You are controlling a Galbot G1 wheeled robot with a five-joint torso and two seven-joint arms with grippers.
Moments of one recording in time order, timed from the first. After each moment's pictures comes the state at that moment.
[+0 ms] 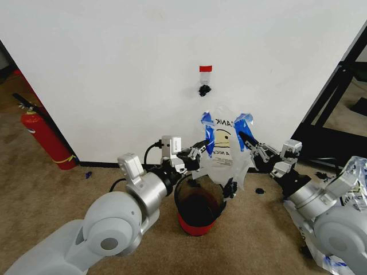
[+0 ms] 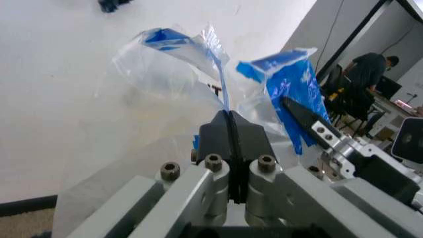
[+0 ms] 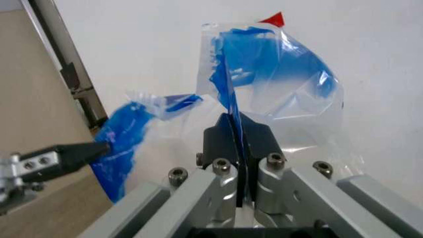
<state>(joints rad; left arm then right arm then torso) 0.76 -0.84 0.12 -2.44 -1.34 0.24 -0.58 -1.41 0.74 0.58 2.33 1.10 -0.05 -0.03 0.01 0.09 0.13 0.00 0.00</state>
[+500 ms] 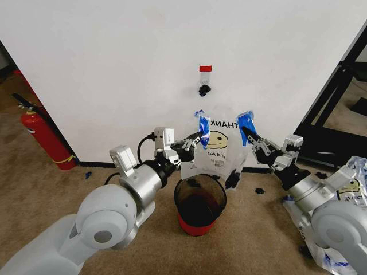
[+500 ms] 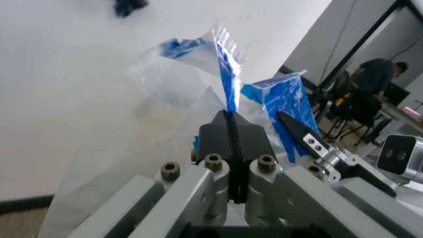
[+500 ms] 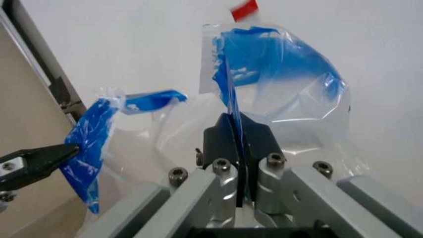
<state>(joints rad) 0.78 -0.84 0.10 -2.43 -1.36 0.25 -0.61 -1.38 0.80 0.53 2.27 1.13 -0.06 0.00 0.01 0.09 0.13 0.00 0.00</state>
